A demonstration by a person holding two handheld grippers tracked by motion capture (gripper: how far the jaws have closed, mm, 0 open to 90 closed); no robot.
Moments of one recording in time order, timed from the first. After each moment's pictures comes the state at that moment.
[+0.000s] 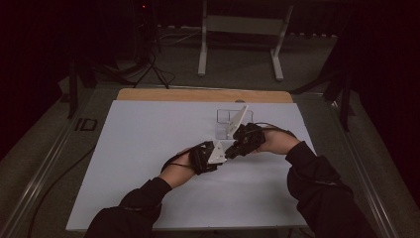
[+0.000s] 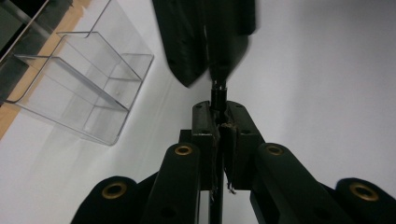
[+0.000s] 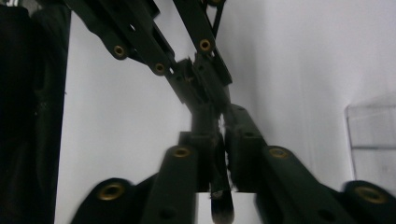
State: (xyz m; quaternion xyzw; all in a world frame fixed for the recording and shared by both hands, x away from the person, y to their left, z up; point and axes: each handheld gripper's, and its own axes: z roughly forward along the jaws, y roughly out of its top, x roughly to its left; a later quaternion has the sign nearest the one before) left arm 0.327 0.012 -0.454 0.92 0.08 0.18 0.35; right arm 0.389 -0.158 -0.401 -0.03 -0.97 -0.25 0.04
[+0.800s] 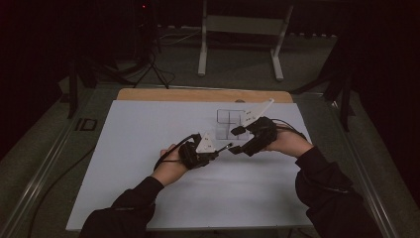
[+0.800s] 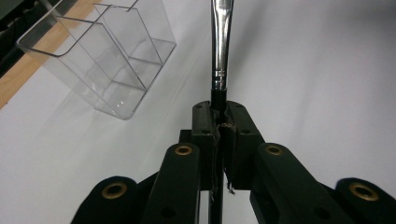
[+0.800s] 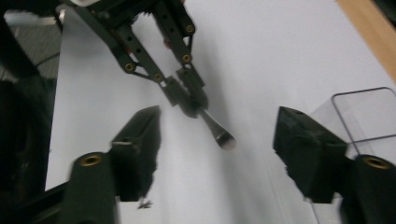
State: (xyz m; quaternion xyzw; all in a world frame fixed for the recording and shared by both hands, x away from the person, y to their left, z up) left arm 0.337 0.038 -0.446 0.90 0.15 0.15 0.37; right arm 0.377 -0.187 -0.372 -0.09 -0.93 -0.36 -0.04
